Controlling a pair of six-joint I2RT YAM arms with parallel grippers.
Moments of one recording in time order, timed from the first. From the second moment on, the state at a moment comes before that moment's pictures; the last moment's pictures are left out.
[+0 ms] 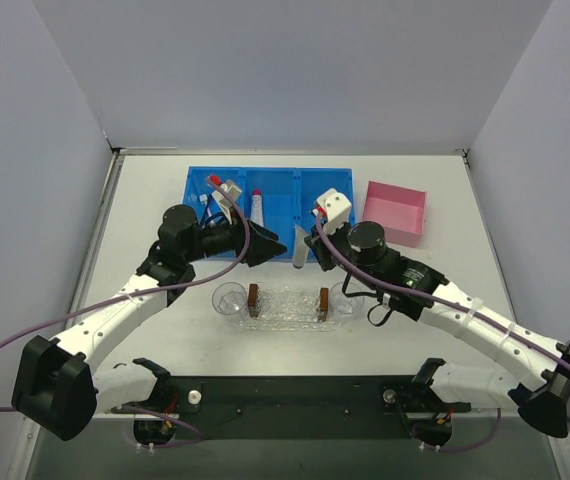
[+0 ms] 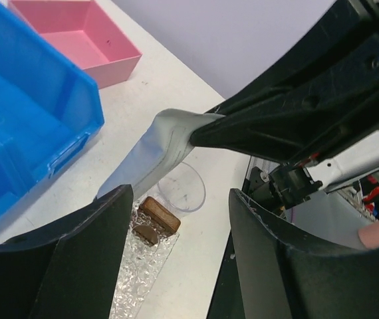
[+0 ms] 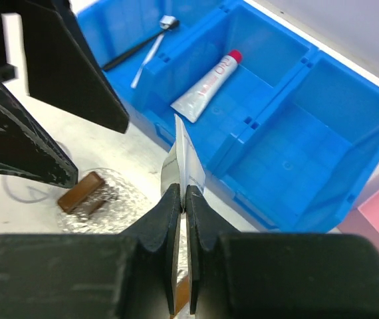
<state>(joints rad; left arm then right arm) -0.49 1.17 0.79 0.32 0.69 -0.58 0.88 1.12 0.94 -0.14 0.22 -0.01</state>
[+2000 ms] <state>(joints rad) -0.61 1.36 0.78 0.72 1.10 -0.72 0.79 0.98 0.99 -0.21 -0.24 0.29</state>
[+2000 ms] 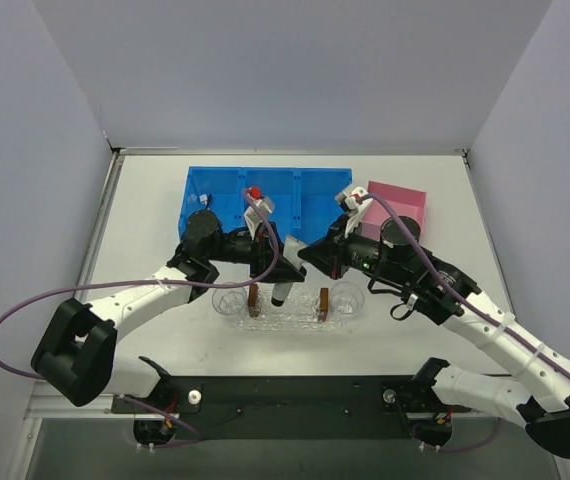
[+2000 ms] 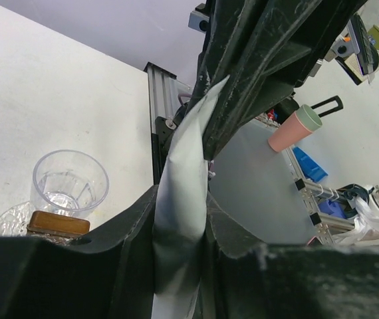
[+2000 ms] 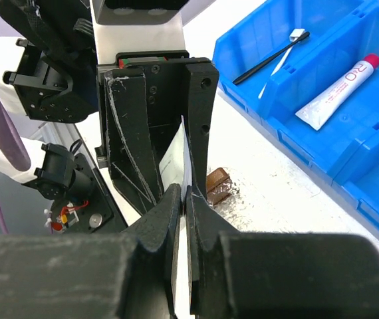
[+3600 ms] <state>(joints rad) -0.67 1.36 0.82 0.28 1.11 -0.39 0.68 1.18 1.19 -0.62 -0.52 0.28</state>
